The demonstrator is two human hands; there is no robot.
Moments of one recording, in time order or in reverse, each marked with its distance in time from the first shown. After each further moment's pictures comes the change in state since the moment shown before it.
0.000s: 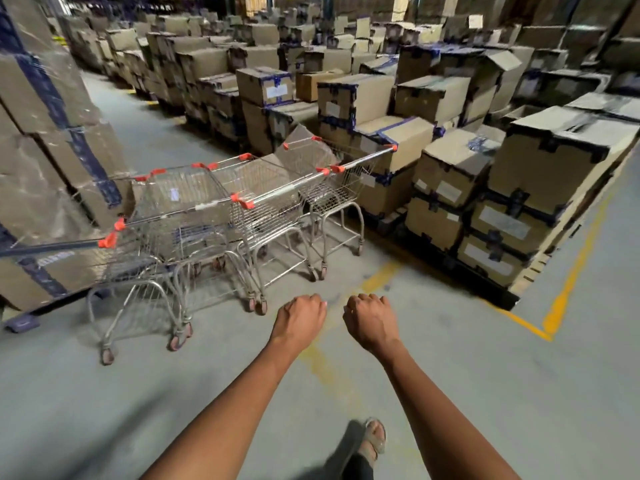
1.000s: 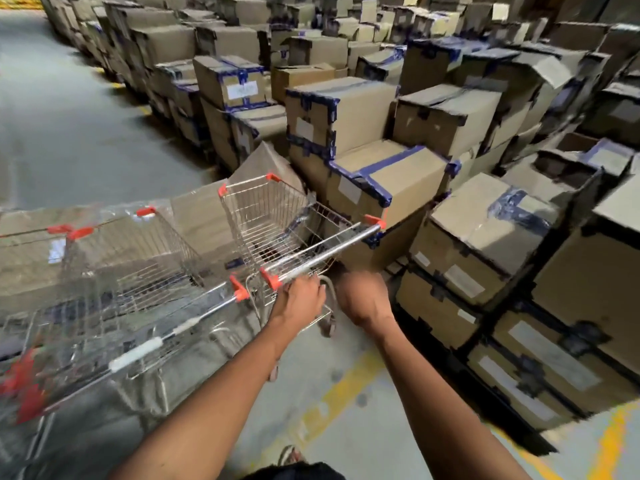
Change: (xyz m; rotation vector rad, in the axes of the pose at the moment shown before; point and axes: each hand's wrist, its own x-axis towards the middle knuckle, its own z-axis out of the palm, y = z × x) left_hand 0.846 0.044 0.205 -0.040 -0.033 -0.038; right_hand 0.763 0.403 0.152 -0.051 0.050 -0.078
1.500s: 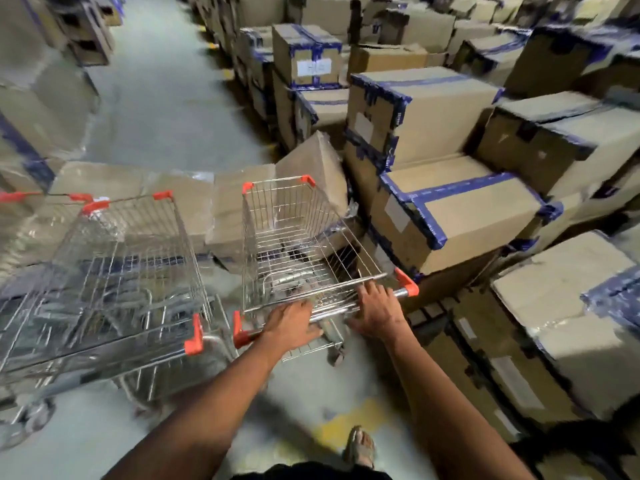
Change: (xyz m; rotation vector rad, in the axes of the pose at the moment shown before) left_hand 0.185 -0.031 0.118 -0.019 -0.382 -0.267; right_hand 0.230 0.135 0.128 -0.002 -0.461 -0.252
